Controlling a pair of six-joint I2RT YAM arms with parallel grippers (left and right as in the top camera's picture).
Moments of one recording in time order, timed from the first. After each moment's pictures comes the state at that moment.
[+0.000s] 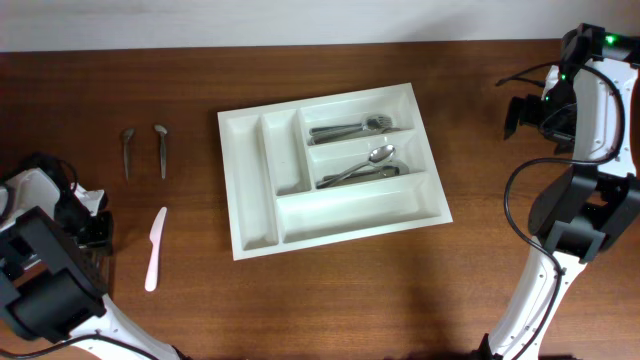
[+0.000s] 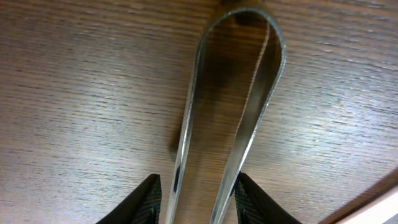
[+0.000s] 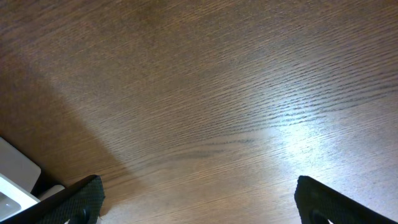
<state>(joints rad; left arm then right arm) 0.60 2.05 1.40 -1.07 -0.16 0.43 -0.32 2.37 2.36 -1.58 0.02 0.07</state>
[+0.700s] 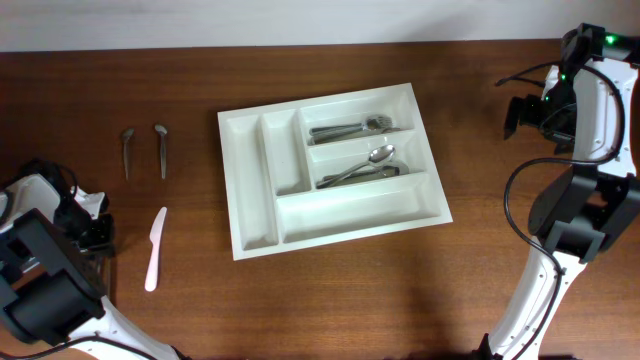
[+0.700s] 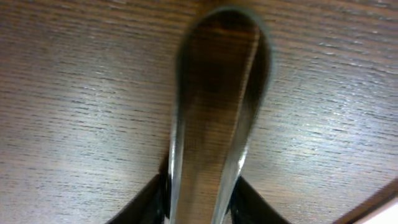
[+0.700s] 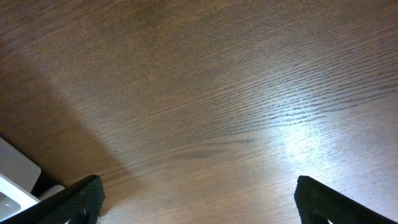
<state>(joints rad) 0.61 2.04 1.35 -1.02 -0.12 0.43 -0.32 2.37 2.36 -1.58 0.02 0.07</state>
